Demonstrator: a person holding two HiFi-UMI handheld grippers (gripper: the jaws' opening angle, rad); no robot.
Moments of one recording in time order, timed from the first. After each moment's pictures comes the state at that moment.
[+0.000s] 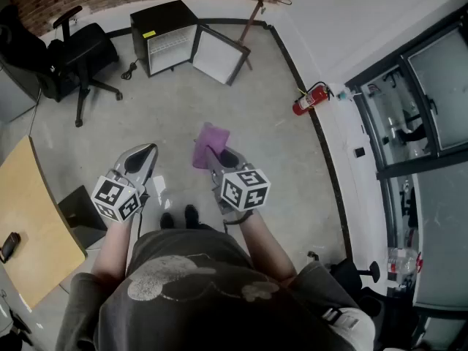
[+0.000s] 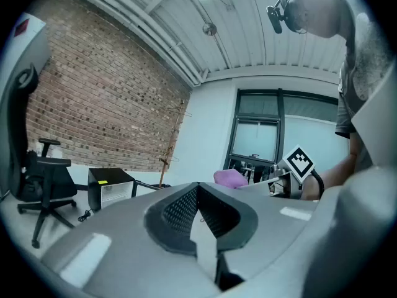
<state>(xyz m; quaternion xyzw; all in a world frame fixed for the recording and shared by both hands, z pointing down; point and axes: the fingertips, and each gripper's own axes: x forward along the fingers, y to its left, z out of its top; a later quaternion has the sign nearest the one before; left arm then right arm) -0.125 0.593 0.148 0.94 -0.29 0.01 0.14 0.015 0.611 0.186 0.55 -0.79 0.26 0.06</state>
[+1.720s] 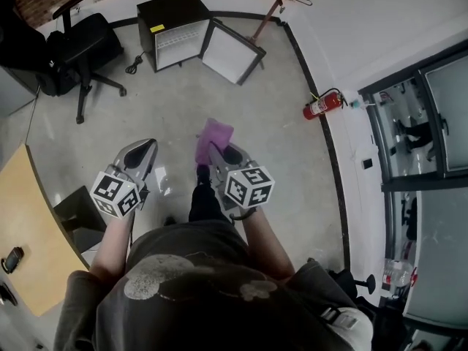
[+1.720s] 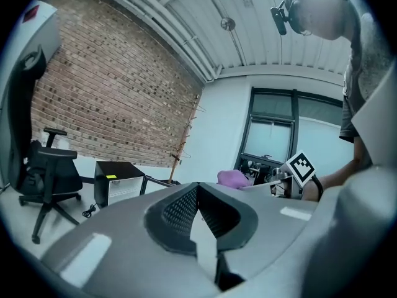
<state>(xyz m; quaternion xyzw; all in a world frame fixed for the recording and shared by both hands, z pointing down) -0.143 0.489 0.186 0.93 -0.32 0.02 0.18 0.006 0.507 0.225 0.53 -0.80 0.26 0.07</state>
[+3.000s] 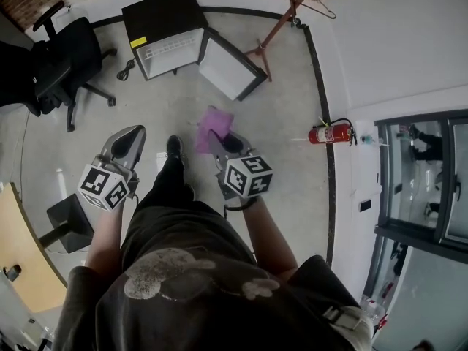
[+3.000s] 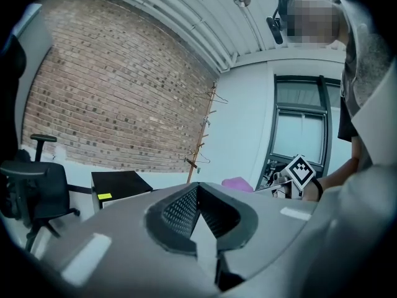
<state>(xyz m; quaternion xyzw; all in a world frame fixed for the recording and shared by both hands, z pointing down) -0.004 0.236 0.187 0.91 -0.39 0.03 0.17 0.166 0.245 0.252 0.48 -0.82 0.30 0.09</state>
